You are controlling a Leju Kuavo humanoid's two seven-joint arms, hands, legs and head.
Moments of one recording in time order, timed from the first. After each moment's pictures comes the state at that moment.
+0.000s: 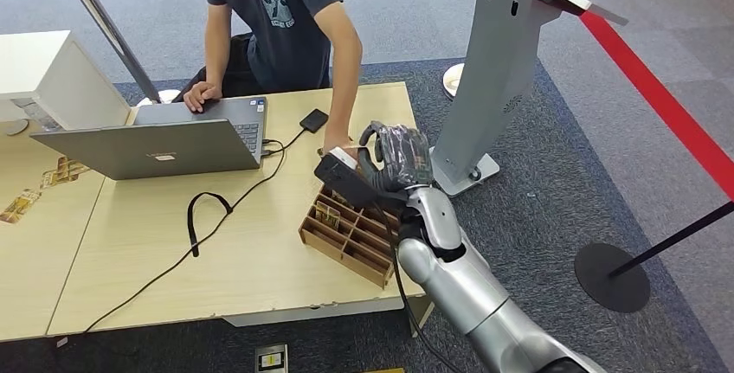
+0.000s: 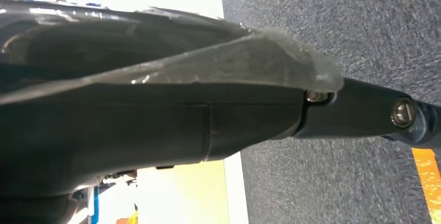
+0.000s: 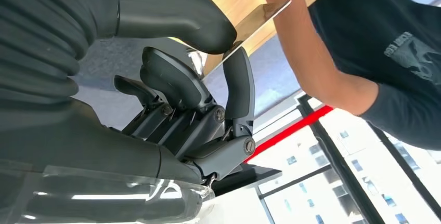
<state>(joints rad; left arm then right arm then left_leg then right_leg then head) -0.10 0.21 -0.78 -0.29 0.71 -0.20 0.21 -0.50 0.05 0.69 -1.25 0.75 -0.26 0.17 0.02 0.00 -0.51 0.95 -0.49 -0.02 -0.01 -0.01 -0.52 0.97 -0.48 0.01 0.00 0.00</state>
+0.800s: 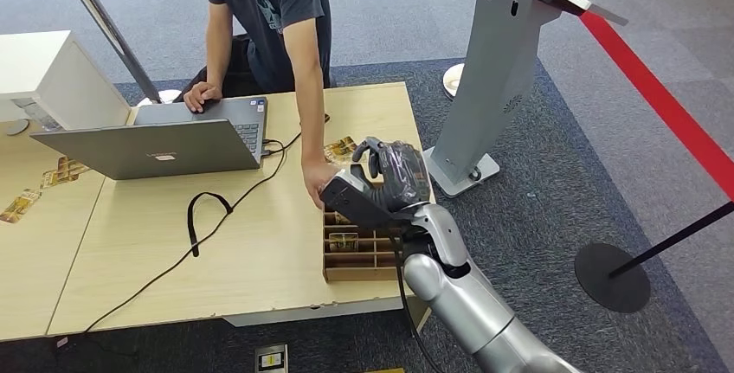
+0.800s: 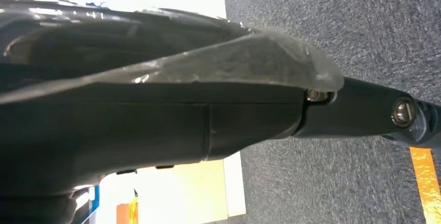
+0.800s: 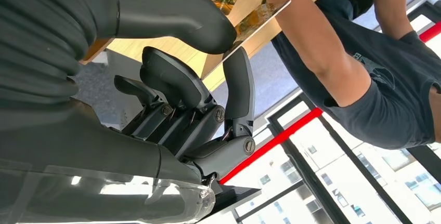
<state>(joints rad) -0.10 0.21 -0.78 -0.29 0.76 -0.19 0.21 -0.43 0.03 0.70 -1.31 0.63 -0.27 0.03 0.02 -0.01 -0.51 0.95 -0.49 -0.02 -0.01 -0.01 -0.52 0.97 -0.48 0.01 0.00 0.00</state>
